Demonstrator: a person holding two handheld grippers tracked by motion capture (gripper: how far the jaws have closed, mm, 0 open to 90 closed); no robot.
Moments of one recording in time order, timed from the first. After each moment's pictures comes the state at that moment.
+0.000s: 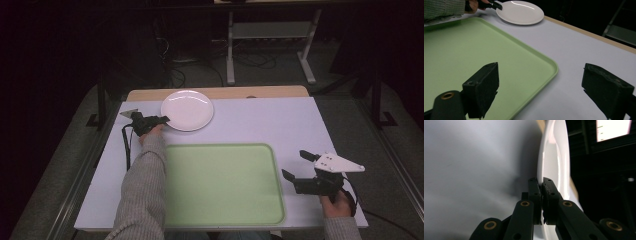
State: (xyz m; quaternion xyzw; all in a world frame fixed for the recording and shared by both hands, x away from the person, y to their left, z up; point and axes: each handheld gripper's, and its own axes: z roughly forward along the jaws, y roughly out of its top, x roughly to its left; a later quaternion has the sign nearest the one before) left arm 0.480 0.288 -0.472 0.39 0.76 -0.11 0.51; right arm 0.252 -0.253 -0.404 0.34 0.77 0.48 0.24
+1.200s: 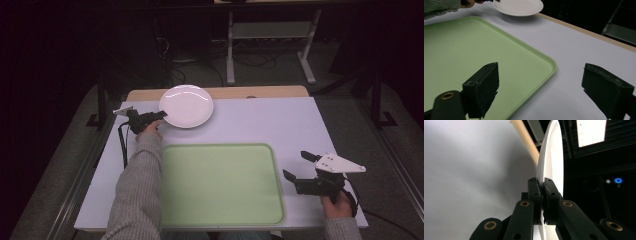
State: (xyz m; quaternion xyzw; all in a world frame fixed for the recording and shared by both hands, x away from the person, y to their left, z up) left arm 0.478 0.298 -0.460 0.37 0.73 -0.12 0.56; right arm 0.250 -0.256 -0.405 0.34 0.77 0.48 0.24
